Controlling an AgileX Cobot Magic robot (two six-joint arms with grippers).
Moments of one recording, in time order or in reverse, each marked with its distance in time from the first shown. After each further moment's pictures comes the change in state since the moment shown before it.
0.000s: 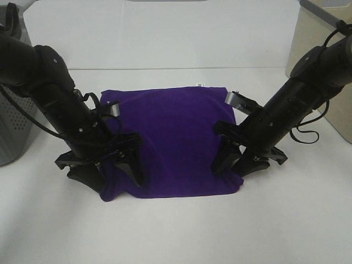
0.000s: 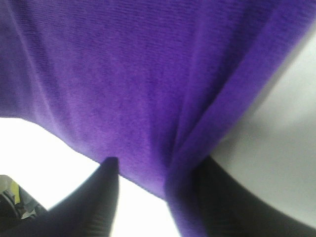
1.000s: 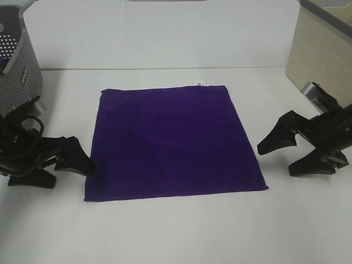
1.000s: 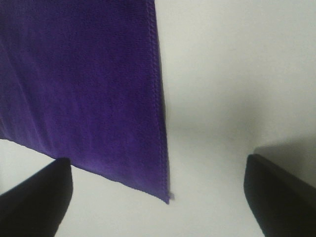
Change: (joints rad) left arm 0.298 -0.238 0.445 -0.434 -0.288 0.705; right arm -0.360 -0.166 0.246 0.221 -0.072 -0.376
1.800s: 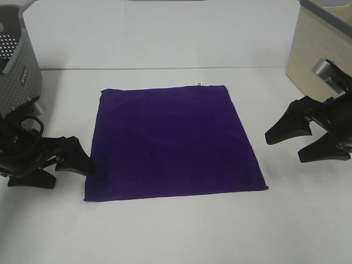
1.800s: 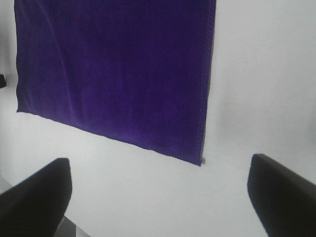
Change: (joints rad) left arm 0.000 -0.017 0.008 -0.011 -0.012 0.000; right arm 0.001 -0.216 0.049 -0.060 0.059 0.007
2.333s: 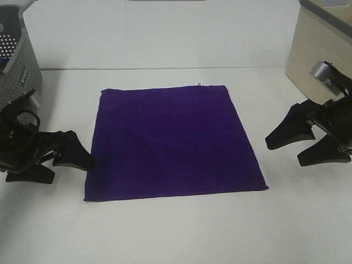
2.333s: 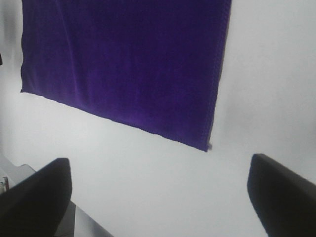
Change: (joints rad) left arm 0.000 -0.029 0.004 -0.005 0.011 0.000; right arm 0.000 -0.002 0.000 -0.031 0.047 -0.024
